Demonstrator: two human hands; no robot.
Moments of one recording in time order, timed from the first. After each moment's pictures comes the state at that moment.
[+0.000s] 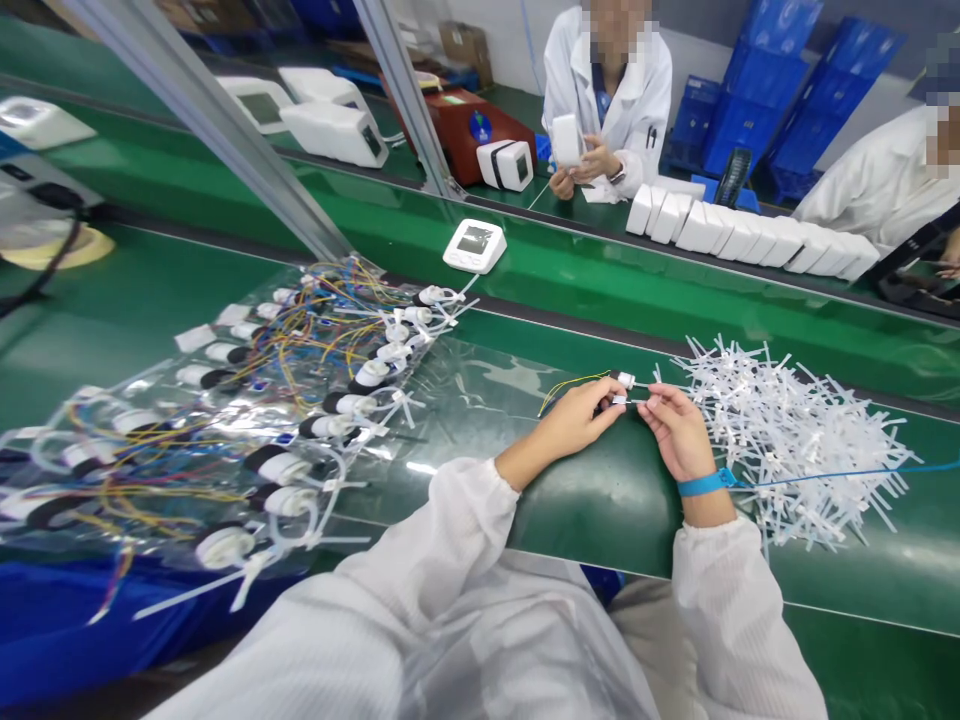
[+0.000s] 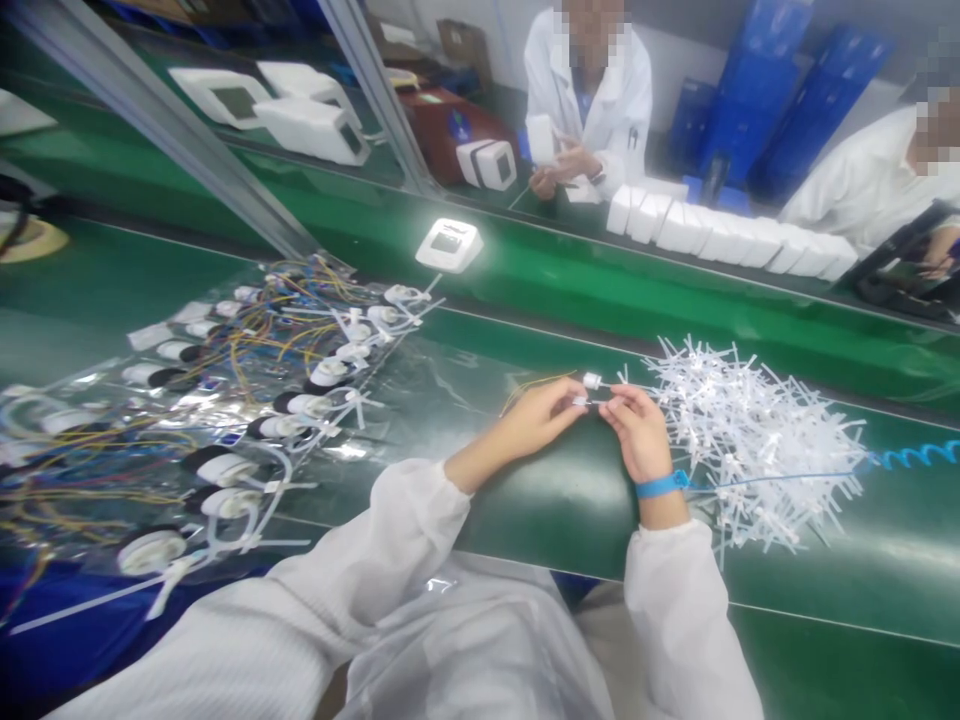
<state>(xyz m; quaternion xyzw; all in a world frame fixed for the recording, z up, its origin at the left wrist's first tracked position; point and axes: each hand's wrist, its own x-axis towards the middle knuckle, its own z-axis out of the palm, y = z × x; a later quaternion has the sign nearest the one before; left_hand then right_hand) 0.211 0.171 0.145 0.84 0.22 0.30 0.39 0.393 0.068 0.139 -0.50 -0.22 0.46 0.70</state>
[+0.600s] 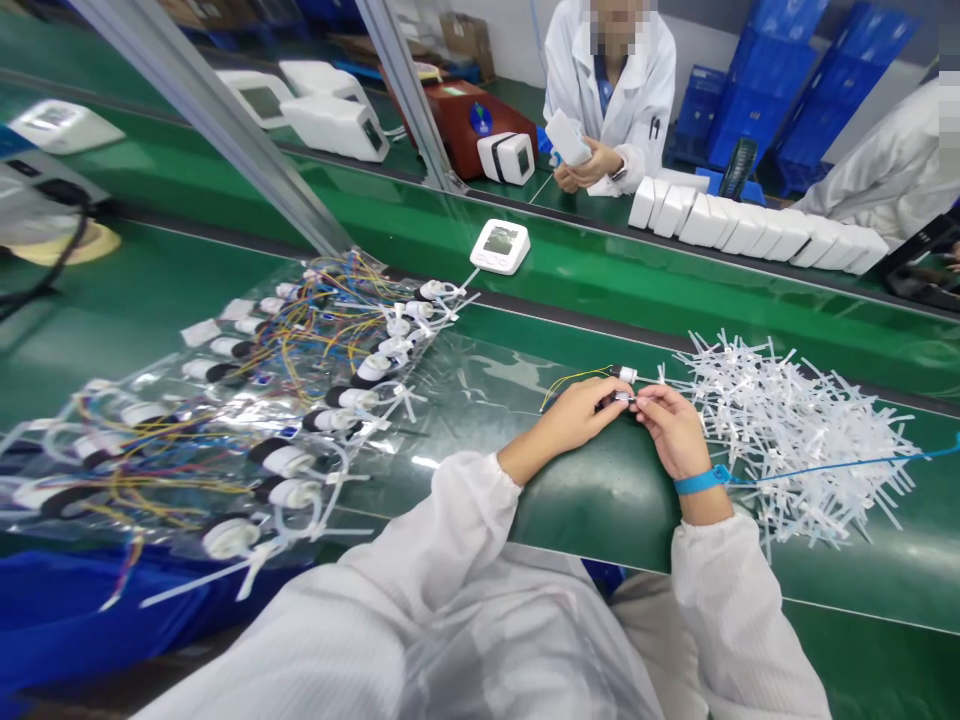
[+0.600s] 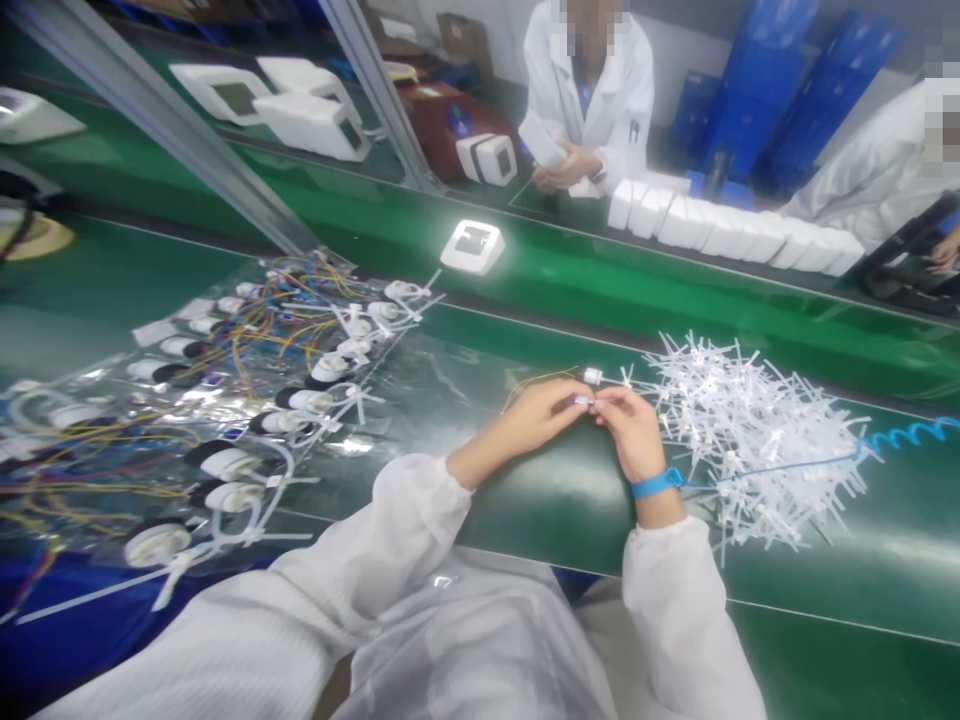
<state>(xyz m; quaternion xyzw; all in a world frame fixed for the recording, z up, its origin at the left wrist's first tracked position) 0.213 0.173 0.146 0.85 0.20 0.30 0.39 0.383 0.069 0.146 -0.52 -0.27 0.48 0.66</state>
